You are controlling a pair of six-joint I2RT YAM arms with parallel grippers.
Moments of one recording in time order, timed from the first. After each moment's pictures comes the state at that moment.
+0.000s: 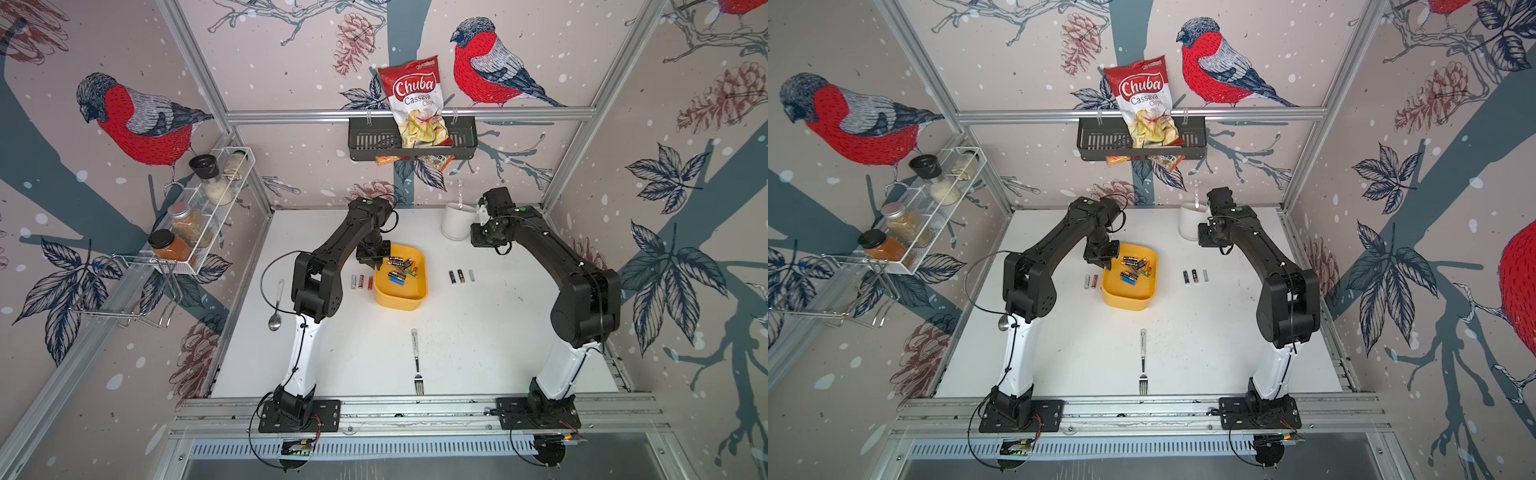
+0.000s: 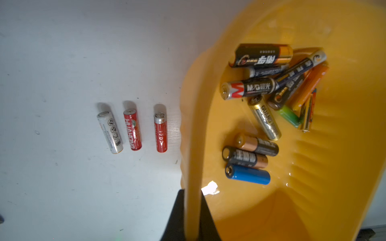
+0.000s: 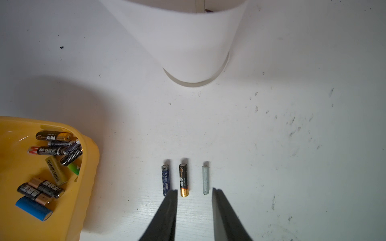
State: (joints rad) left arm -0.42 2.27 2.16 -1.47 0.16 -0.39; right arm 0.28 1.85 1.65 -0.87 -0.03 0.16
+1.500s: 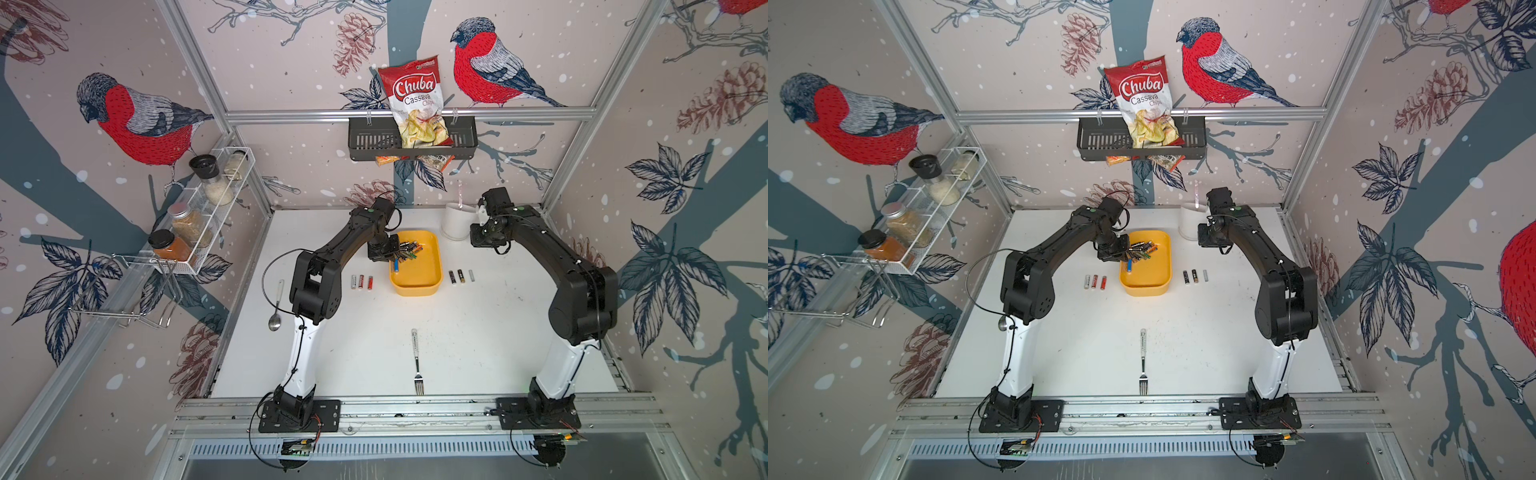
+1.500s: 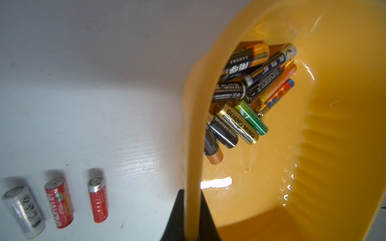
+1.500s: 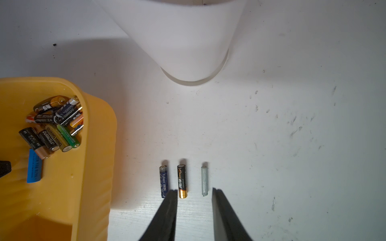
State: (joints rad) left arm -0.43 2.24 2.01 -1.08 0.26 -0.49; right arm 0.28 1.87 1.67 -0.88 -0.03 0.16
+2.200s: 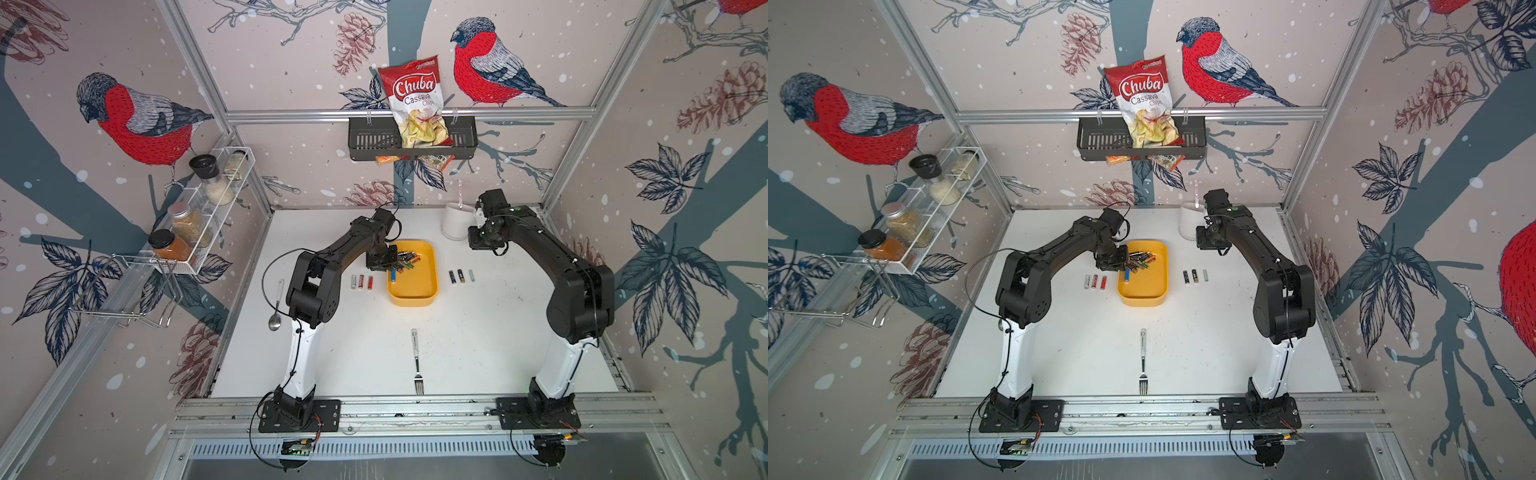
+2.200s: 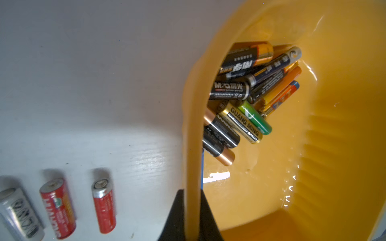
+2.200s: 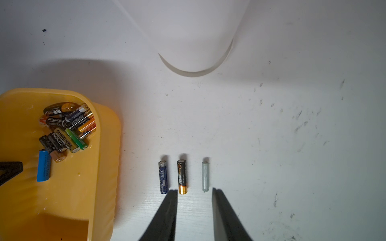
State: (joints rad) left arm -0.44 2.18 1.81 -0.96 0.23 -0.50; right arm 0.30 1.89 1.67 -0.90 -0.03 0.16
